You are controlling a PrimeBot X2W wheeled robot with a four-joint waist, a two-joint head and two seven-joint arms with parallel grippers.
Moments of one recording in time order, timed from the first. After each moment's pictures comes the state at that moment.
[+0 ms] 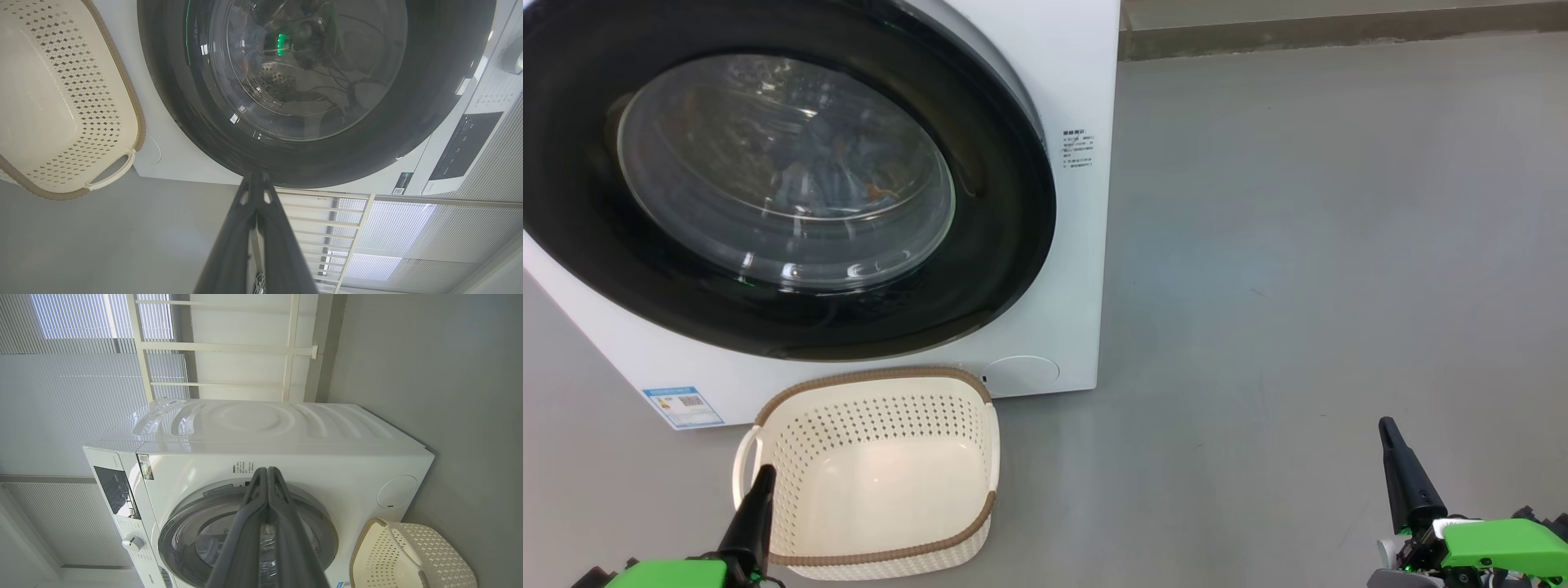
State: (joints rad) left arm -0.07 0.02 0.08 0.26 -1.60 -0.12 0.11; right arm -0.07 -0.05 -0.14 0.27 1.60 0.13 0.11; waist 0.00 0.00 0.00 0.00
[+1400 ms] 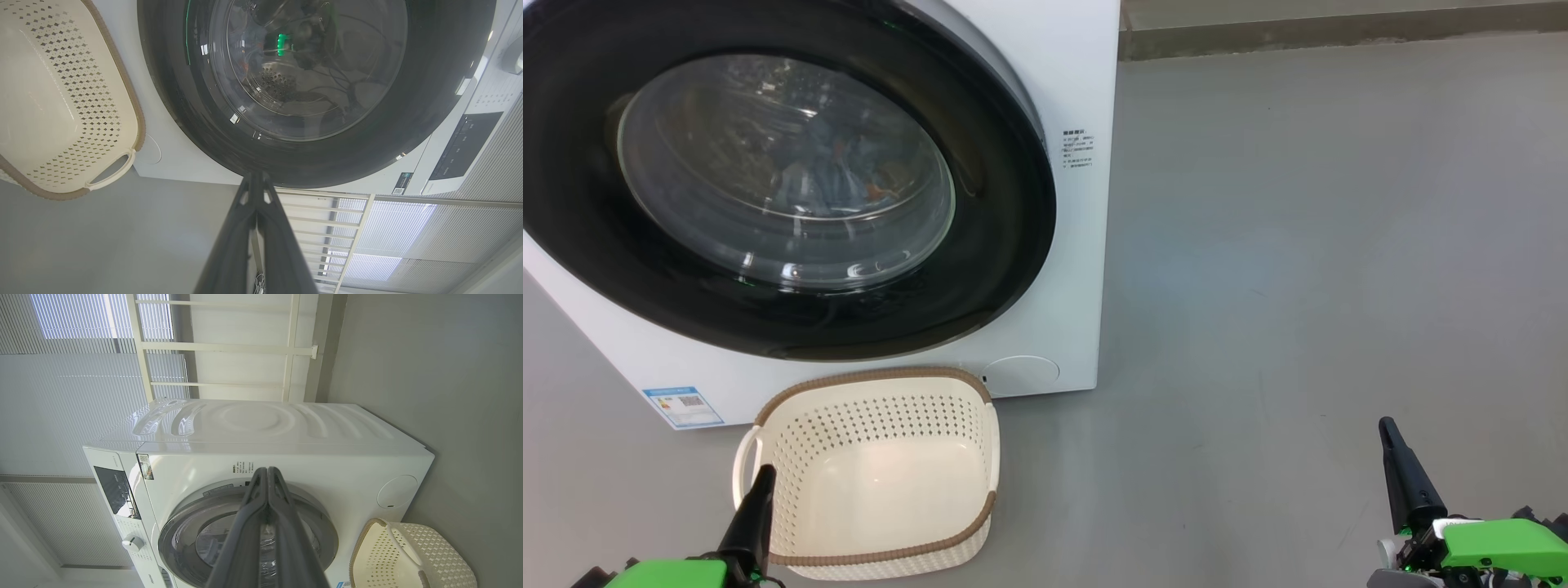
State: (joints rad) left arm -0.07 0.02 0.08 0.26 -1.60 -0.12 0.11; right arm -0.07 -0.05 -0.14 0.27 1.60 0.13 0.11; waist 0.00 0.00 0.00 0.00
